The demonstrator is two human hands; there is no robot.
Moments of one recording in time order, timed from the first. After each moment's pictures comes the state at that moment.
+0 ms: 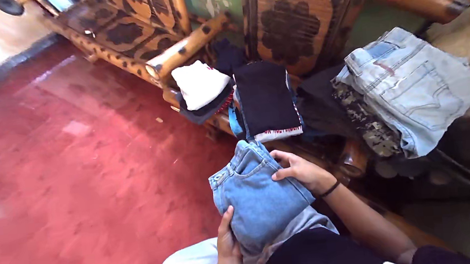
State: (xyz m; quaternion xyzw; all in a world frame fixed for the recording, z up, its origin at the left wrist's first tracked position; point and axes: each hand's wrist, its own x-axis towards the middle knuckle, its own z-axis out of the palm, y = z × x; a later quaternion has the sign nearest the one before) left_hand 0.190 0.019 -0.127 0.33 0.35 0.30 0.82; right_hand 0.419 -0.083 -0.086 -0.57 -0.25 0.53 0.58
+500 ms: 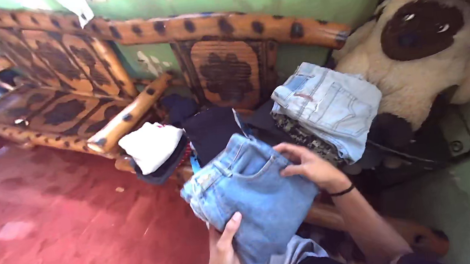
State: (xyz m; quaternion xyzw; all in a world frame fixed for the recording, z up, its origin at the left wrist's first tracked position) left_hand 0.303 -0.005 -0.042 0.50 0.25 0.20 0.80; right_hand 0.487 -0.183 -0.021 -0.65 -0.27 0.27 0.65
